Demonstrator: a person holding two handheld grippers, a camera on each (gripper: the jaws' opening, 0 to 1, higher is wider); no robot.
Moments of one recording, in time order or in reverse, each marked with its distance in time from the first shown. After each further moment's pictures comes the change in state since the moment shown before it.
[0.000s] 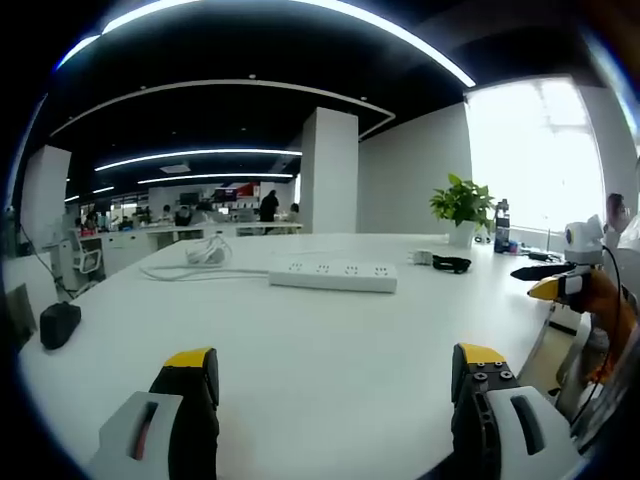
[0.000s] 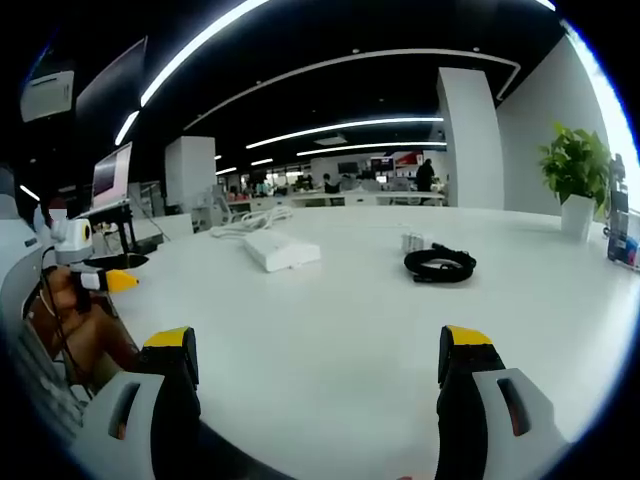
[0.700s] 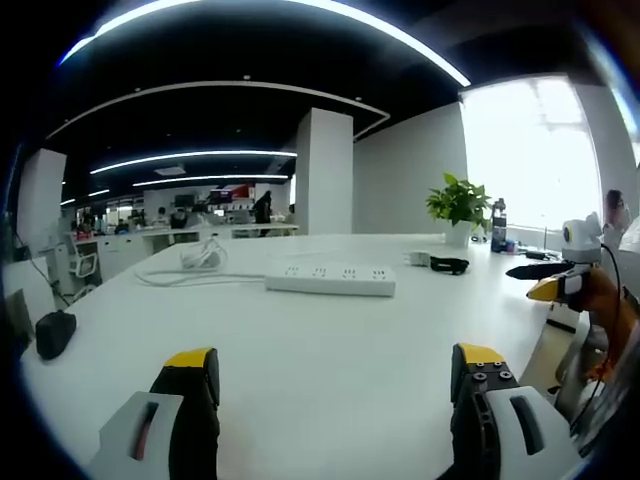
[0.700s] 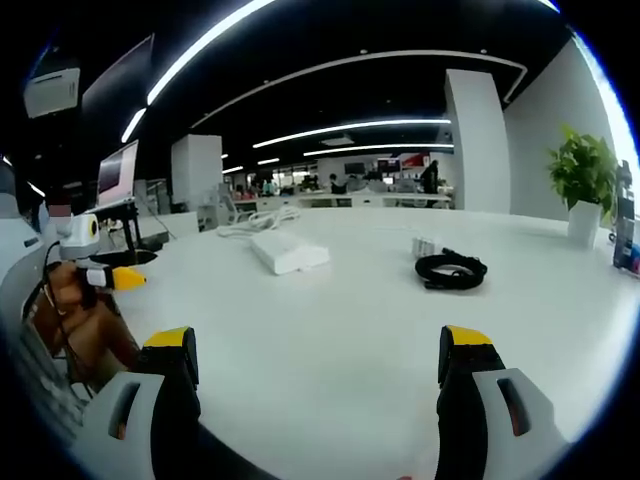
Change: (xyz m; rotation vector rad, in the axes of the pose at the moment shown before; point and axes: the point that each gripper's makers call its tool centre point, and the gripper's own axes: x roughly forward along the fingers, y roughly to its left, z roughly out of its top) left arm 0.007 0.001 0.005 0.015 0.001 -0.017; right arm 0.008 0.010 0.004 -0.020 0.000 0.026
